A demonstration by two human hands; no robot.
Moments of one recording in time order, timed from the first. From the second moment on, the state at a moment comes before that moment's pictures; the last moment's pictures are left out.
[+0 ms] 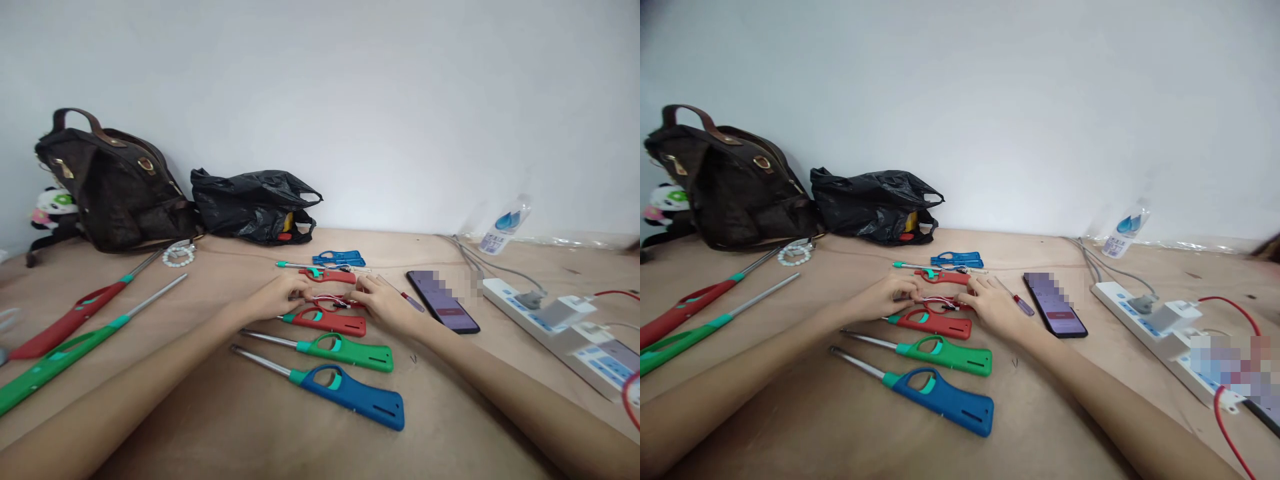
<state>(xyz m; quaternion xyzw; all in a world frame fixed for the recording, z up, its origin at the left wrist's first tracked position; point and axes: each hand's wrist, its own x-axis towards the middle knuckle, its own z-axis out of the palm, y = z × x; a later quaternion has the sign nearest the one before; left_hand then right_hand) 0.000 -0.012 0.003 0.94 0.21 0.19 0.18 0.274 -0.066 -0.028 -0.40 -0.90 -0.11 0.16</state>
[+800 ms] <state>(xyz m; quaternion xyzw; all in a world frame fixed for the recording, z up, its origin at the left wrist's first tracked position) 0.001 -0.009 -0.006 0.96 0.21 0.18 0.09 0.270 -0.066 -0.035 -0.42 -0.87 -0.11 0.22</state>
